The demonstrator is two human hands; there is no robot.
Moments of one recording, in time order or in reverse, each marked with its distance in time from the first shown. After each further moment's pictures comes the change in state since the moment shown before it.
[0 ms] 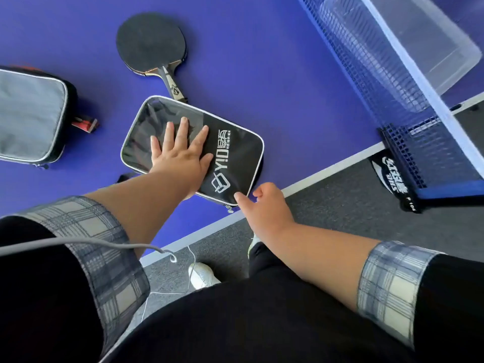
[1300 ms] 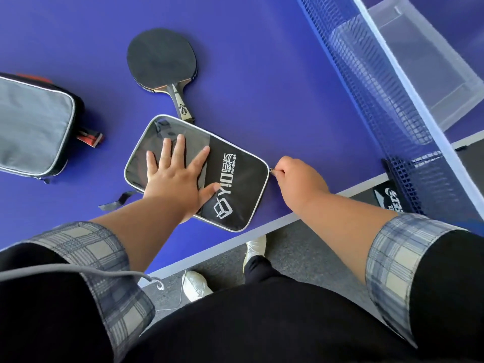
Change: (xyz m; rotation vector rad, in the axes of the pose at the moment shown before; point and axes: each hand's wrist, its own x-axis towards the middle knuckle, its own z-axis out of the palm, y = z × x) left_hand 0.004 -0.014 -0.001 0.077 0.065 0.032; right_hand 0.095 -0.037 -0.079 -0.625 0.060 -0.330
